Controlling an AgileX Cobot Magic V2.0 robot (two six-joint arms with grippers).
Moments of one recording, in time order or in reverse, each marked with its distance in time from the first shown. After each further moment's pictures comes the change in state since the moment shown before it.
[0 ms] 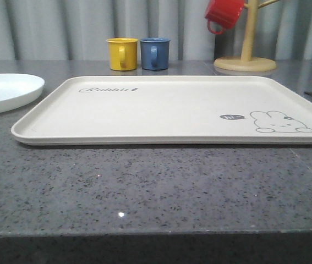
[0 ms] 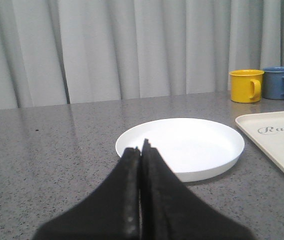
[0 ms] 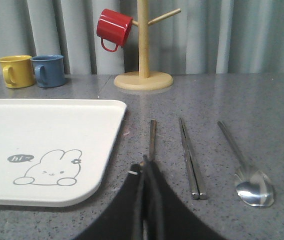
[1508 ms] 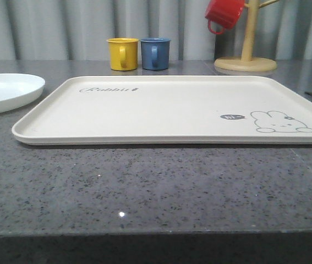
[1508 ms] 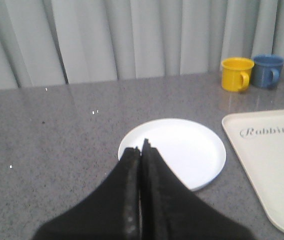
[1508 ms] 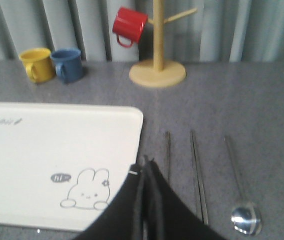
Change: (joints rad) left arm 0.000 0.346 -0.714 0.000 0.661 0.000; right arm 0.000 0.404 -0.703 0.021 0.587 0.000
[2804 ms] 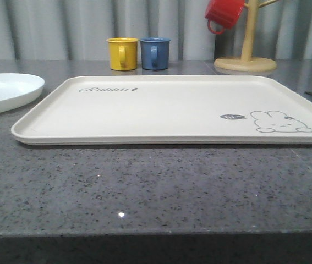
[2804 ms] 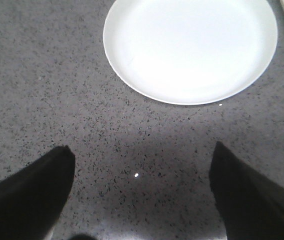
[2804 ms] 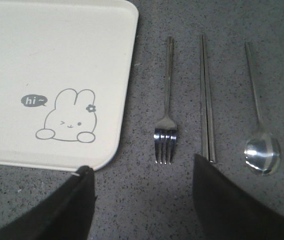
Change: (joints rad) left arm 0.023 0.643 -0.161 0.056 0.160 0.000; right arm 0.000 0.284 -0.035 -0.011 0.121 -0.008
